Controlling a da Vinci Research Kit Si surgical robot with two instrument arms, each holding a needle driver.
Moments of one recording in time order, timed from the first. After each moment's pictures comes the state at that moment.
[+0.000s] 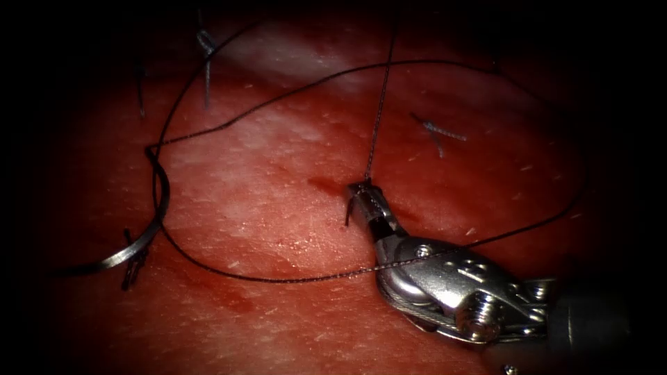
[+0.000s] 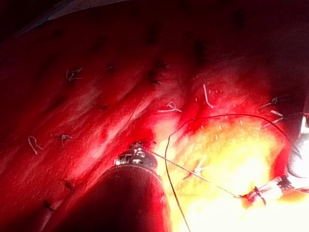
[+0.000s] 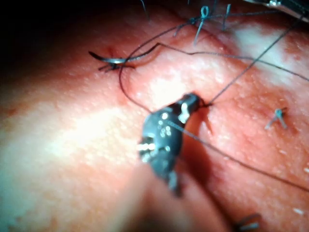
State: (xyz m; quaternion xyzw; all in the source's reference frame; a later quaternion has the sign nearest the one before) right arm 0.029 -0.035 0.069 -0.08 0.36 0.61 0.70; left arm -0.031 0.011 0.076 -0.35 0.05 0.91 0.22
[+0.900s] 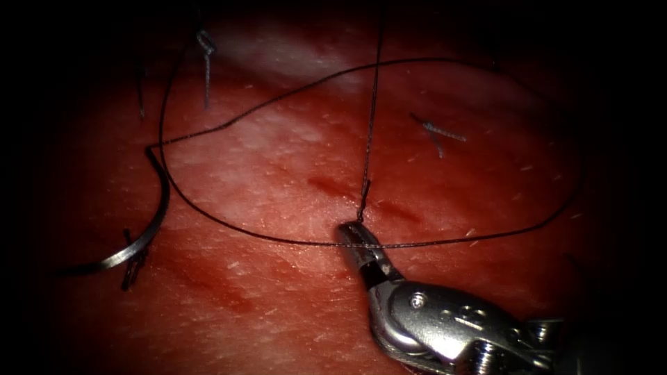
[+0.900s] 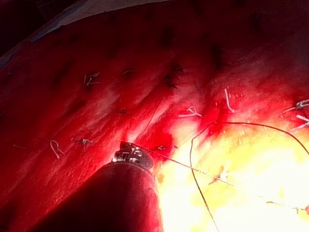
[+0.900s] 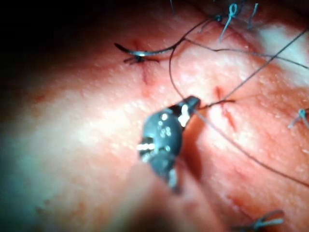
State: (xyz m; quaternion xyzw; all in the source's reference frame) right arm 0.030 -0.039 0.066 -0.06 0.38 0.57 0.73; left arm -0.029 0.017 0.077 -0.33 0.13 0.91 0.21
